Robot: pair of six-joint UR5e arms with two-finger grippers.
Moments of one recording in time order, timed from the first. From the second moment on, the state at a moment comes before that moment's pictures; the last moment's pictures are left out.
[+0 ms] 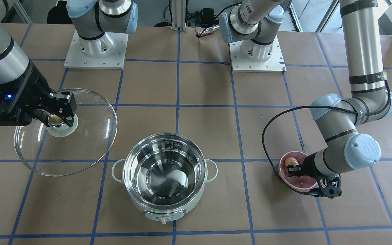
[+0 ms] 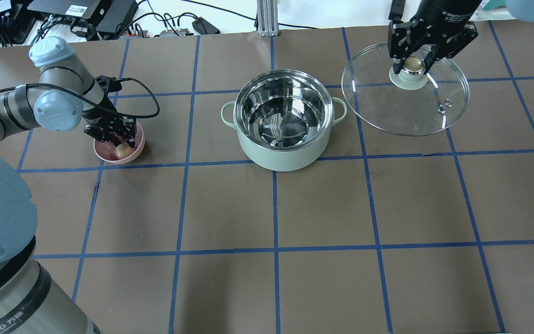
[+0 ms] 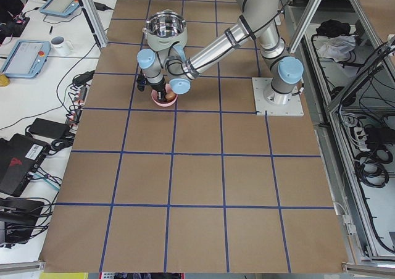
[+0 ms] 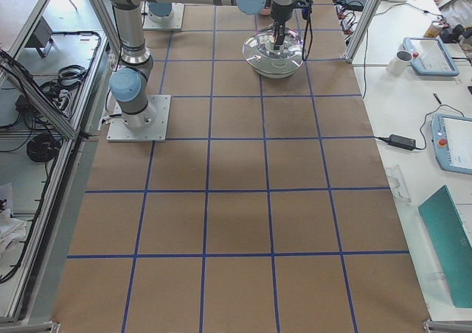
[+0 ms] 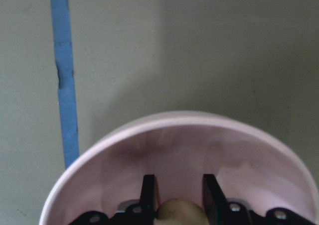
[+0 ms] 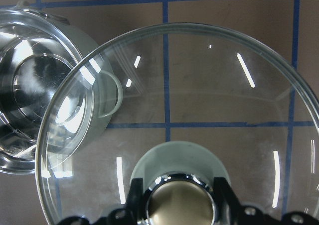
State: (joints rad) left arm -1.28 -2.12 -1.65 -1.10 1.55 0.24; right arm 1.49 -1.40 1.39 -1.58 -1.51 -0.06
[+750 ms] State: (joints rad) left arm -1.28 -2.11 -1.65 -1.14 1.55 0.23; right arm 1.49 -1.41 1.40 -1.55 -1.51 -0.11
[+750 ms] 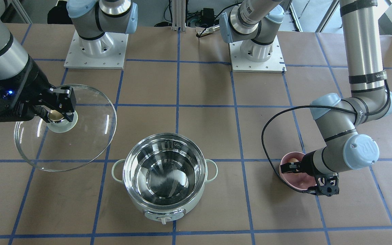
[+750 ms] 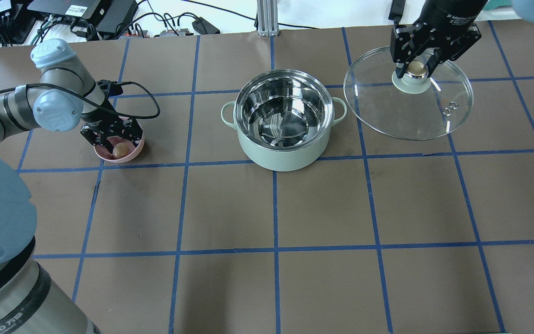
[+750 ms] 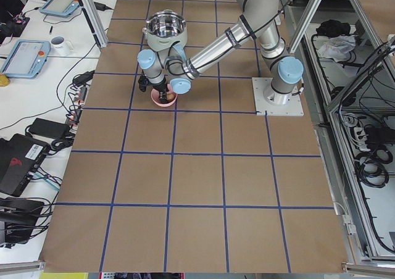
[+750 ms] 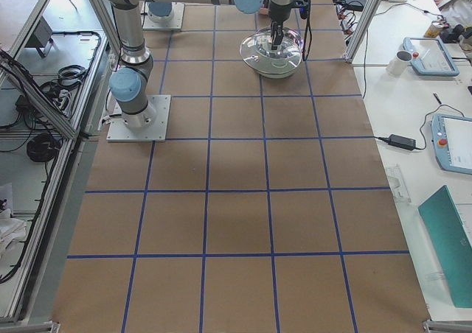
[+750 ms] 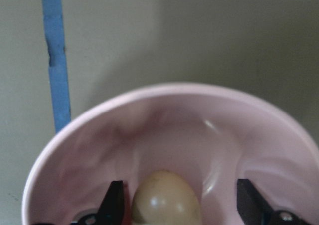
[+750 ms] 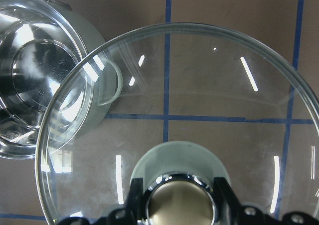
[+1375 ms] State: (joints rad) left arm -1.28 -2.11 -1.65 -1.20 1.56 0.24; right arm 1.49 -1.41 1.41 -1.55 -1.51 -0.13
